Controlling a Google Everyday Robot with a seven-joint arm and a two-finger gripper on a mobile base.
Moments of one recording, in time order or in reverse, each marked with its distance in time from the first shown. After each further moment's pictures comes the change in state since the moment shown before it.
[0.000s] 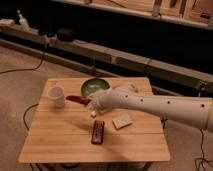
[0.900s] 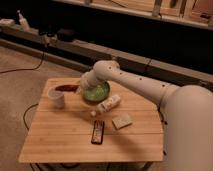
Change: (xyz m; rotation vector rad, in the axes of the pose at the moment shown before) arm -0.050 -0.058 0.096 -0.201 -0.009 -0.207
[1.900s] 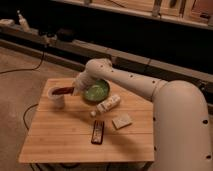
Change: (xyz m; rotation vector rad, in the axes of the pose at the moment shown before) arm -0.010 0.005 0.002 -0.043 0.028 -0.076
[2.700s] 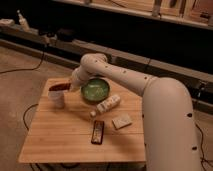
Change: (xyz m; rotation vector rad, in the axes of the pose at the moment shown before) arm -0.016 -0.036 0.015 -0.005 0.026 -0.035
